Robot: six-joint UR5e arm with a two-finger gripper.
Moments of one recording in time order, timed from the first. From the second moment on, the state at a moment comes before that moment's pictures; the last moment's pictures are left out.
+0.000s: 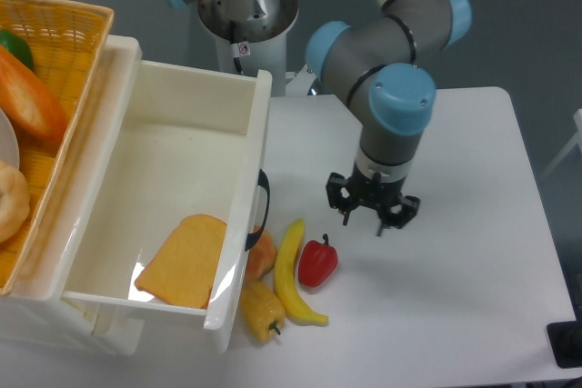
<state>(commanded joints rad) 2.55 -1.92 -1.62 -1.11 1.43 0.80</state>
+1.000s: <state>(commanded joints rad) 2.54 -1.87 -1.55 -1.37 1.15 0.79</state>
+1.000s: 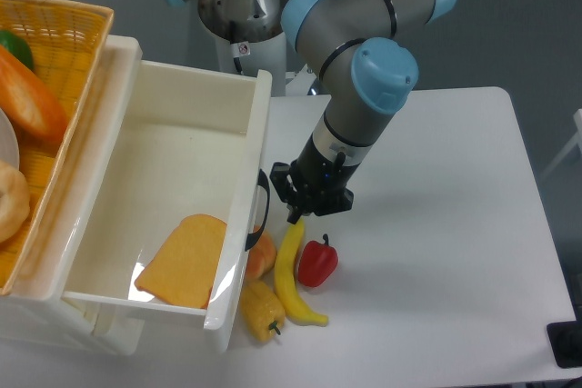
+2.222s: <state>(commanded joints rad) 2.50 -1.87 -1.55 -1.38 1.13 0.78</state>
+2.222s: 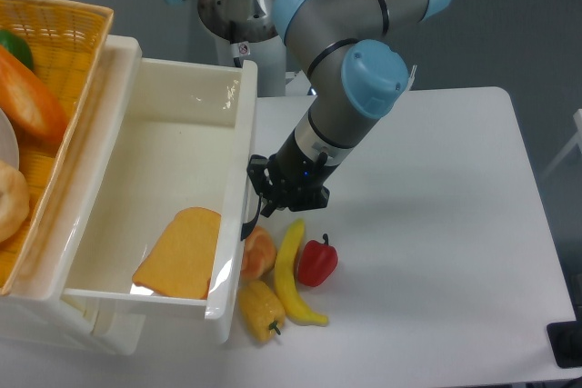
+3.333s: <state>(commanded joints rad) 2.47 -1.83 -1.55 -1.43 1.12 0.76</state>
